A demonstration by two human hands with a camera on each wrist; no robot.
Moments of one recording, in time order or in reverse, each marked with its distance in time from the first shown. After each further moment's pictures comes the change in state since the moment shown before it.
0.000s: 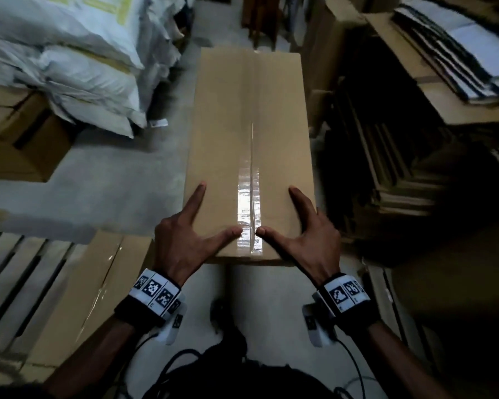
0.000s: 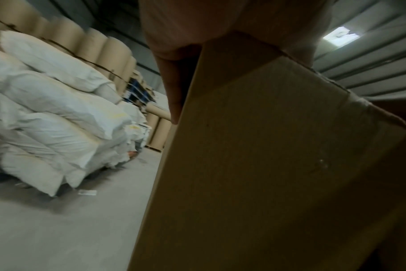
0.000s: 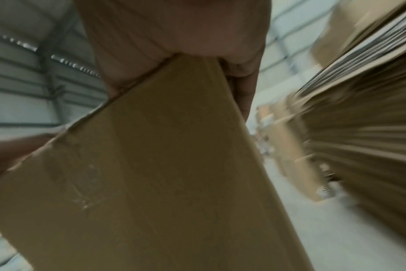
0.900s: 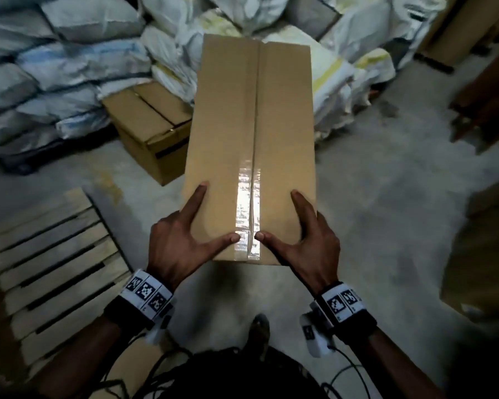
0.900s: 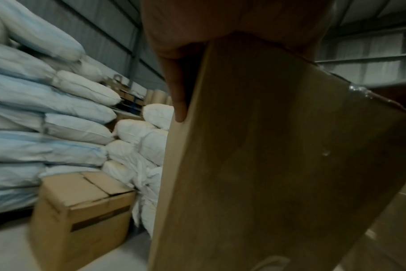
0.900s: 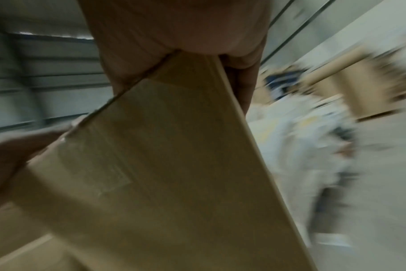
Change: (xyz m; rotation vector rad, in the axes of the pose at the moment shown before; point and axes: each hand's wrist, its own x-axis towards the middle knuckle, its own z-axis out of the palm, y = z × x) left_hand 0.547 -0.178 -0.078 0.213 0.420 -0.485; right_hand 0.625 -0.292 0.302 0.173 -0.392 -0.607
